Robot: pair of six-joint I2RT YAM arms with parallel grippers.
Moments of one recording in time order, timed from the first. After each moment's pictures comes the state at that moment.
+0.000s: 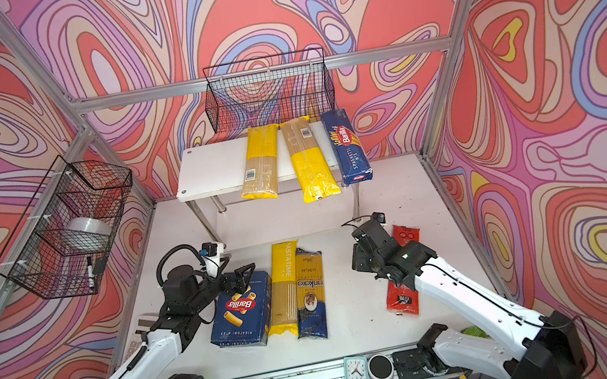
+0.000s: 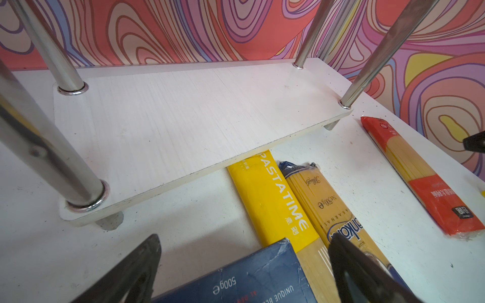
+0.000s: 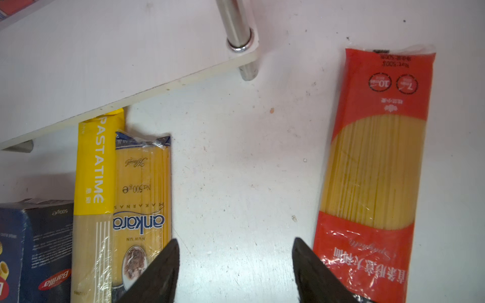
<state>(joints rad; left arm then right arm) -0.21 1.04 0.39 0.25 0.41 -0.10 0.52 1.06 0.85 -0.76 0.22 0.73</state>
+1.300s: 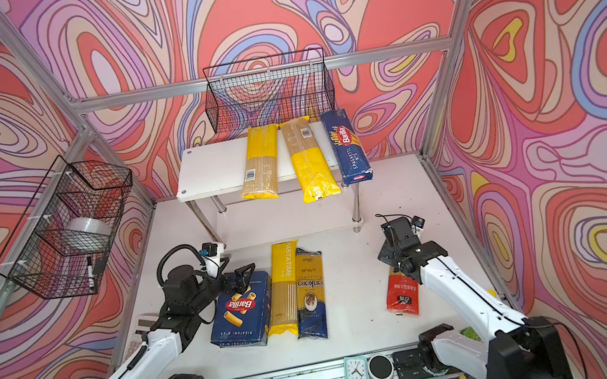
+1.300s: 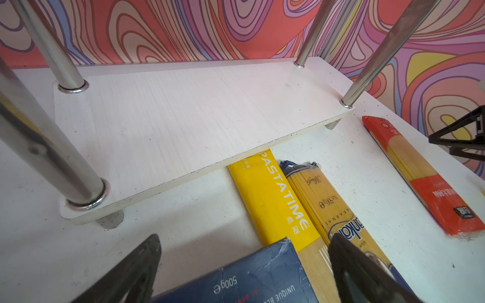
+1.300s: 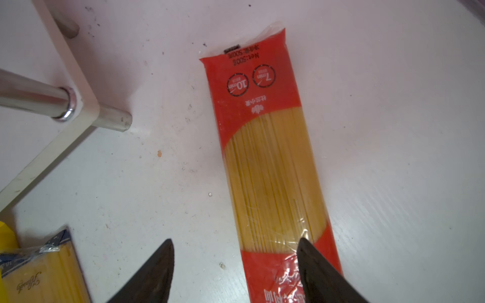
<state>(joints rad) -0.21 1.05 0.39 0.25 0.40 -0.10 0.17 1.08 0.67 -0.64 0.23 0.80</state>
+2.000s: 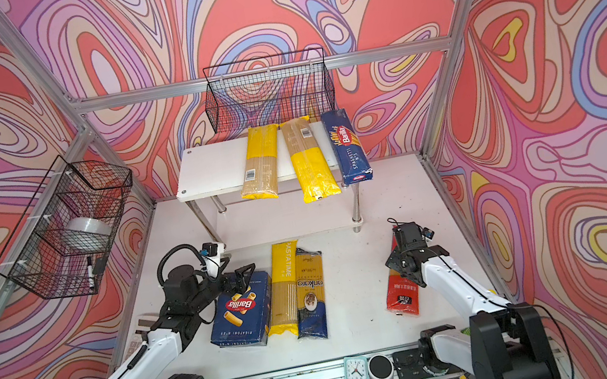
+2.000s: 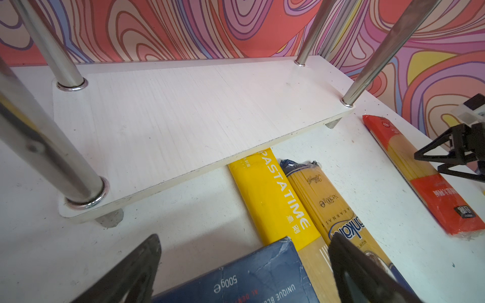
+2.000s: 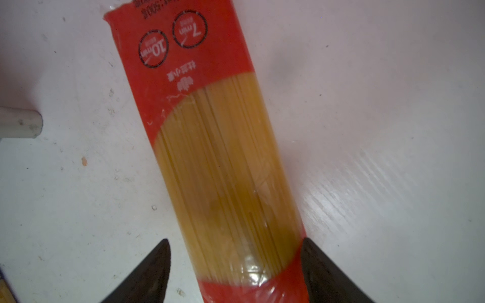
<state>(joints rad) -0.21 1.05 0.39 0.25 0.40 -0.10 0.04 1.18 0.58 -0.57 0.15 0.78</state>
